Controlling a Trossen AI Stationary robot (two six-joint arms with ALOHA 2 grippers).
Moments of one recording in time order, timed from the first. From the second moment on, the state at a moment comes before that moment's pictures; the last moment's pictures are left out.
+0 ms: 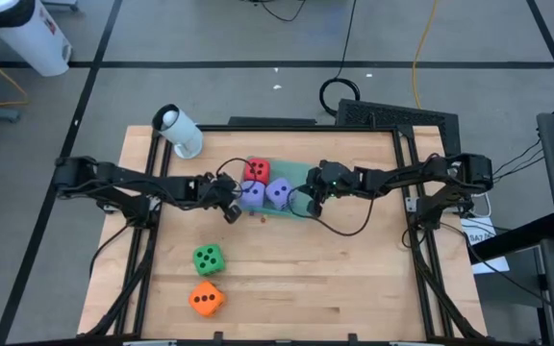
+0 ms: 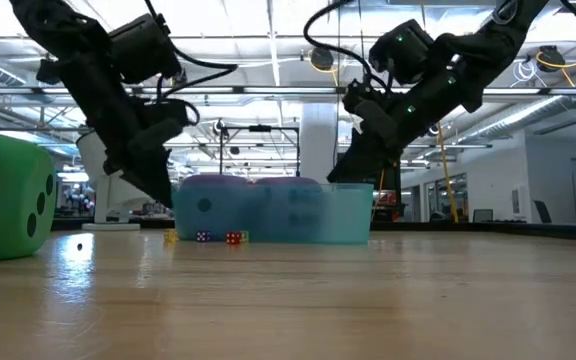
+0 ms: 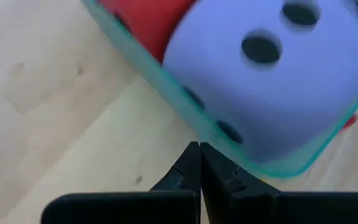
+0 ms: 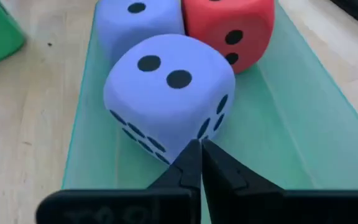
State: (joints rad) left arm 0.08 1.34 0.57 -0.18 -0.28 -0.49; right arm -0.20 1.54 0.69 0.28 0.02 0.13
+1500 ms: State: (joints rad) left arm 0.08 1.39 0.56 -0.08 -0.28 -0.45; right arm -0.15 1.66 0.70 0.43 -0.07 0.25
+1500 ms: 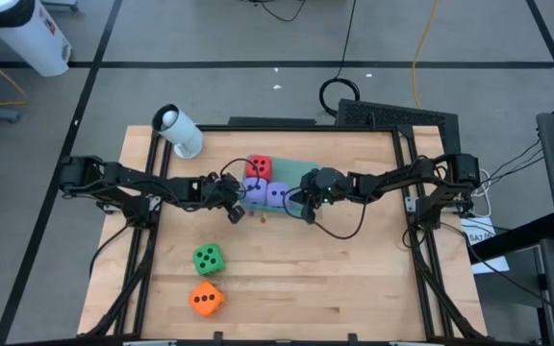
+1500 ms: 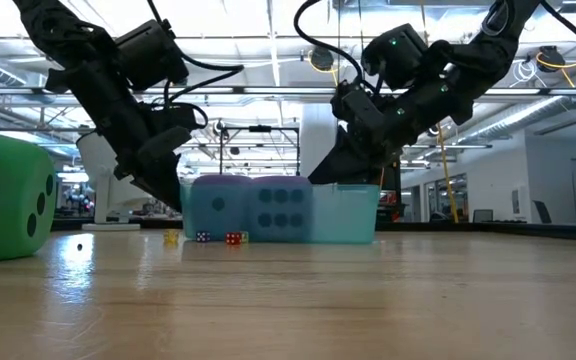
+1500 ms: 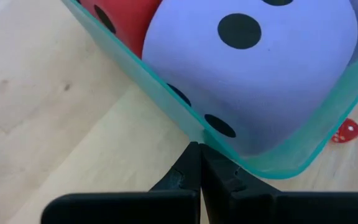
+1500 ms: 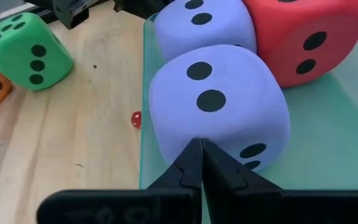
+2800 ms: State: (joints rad) left arm 0.05 1.28 0.57 -0.18 -0.32 -0.45; right arm -0.14 1.64 0.70 0.38 0.03 0.38
